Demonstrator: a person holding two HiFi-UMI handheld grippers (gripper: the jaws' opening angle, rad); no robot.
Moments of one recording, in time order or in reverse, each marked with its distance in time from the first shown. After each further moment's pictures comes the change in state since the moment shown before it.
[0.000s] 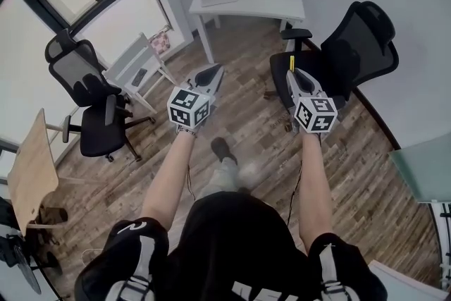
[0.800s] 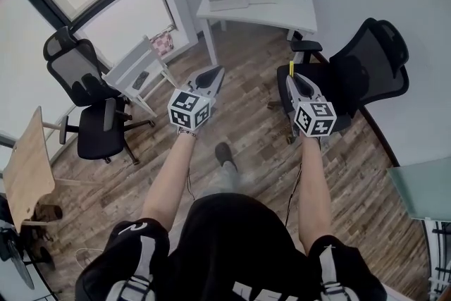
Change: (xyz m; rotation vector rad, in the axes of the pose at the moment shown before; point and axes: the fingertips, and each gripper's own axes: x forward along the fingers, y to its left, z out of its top) left arm 0.040 0.087 -0.012 -0.039 -0.021 0.042; right arm 0.101 -0.005 -0.008 -0.029 0.046 0.049
